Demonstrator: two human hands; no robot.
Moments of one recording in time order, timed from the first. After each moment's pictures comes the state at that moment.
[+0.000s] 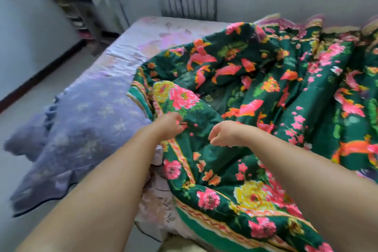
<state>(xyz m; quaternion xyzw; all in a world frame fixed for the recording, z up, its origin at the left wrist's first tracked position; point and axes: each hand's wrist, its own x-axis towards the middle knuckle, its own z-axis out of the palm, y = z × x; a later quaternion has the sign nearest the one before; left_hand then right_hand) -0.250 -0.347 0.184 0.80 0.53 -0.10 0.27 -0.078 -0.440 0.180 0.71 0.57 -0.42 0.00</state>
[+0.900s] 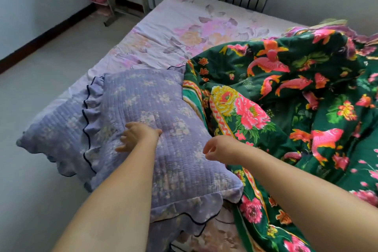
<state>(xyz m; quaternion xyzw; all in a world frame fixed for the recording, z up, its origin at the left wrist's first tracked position) -0.497 -0.102 0.101 0.41 0.87 0.00 0.28 -0.313 -0.205 0.154 0.67 0.58 -0.45 0.08</state>
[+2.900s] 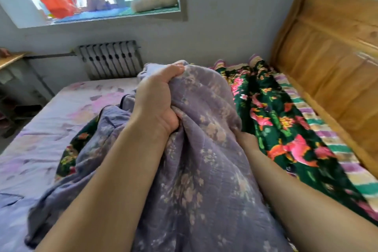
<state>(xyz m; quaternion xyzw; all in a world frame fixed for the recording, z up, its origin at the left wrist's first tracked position) -0.074 -0.432 0.386 0.45 0.20 0.32 0.81 0.064 -0.530 0.220 0.81 0.03 -0.28 -0.52</state>
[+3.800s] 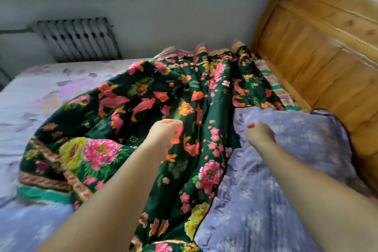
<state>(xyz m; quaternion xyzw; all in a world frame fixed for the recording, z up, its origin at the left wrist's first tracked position) -0.041 -0.416 0.242 0.61 0.44 0.08 0.65 0.142 -0.589 0.171 0.96 0.05 -0.17 -0.24</state>
